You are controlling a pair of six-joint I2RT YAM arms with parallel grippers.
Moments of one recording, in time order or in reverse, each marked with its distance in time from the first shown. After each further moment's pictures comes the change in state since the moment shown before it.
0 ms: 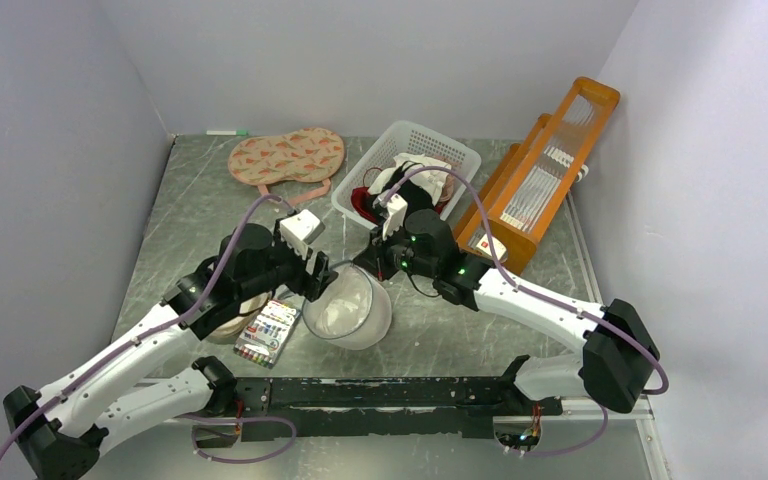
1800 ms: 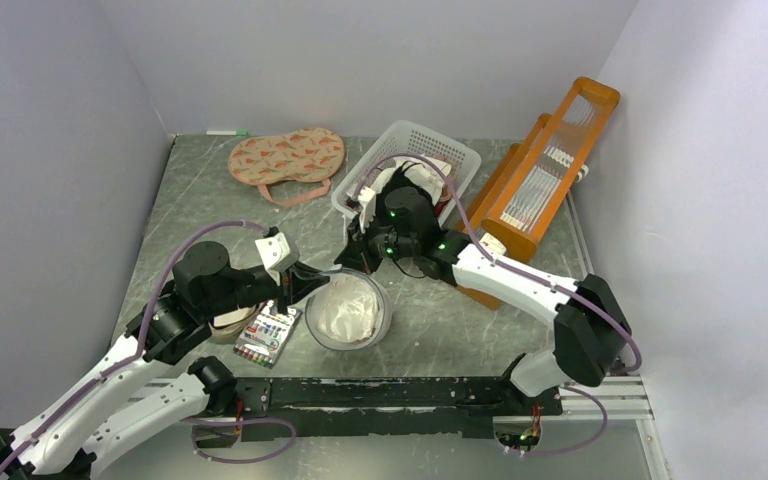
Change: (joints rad) left arm 0.000 -0.208 -0.026 0.062 0.337 0.057; right arm -0.024 0.159 0.180 -0.087 -0.277 -0.143
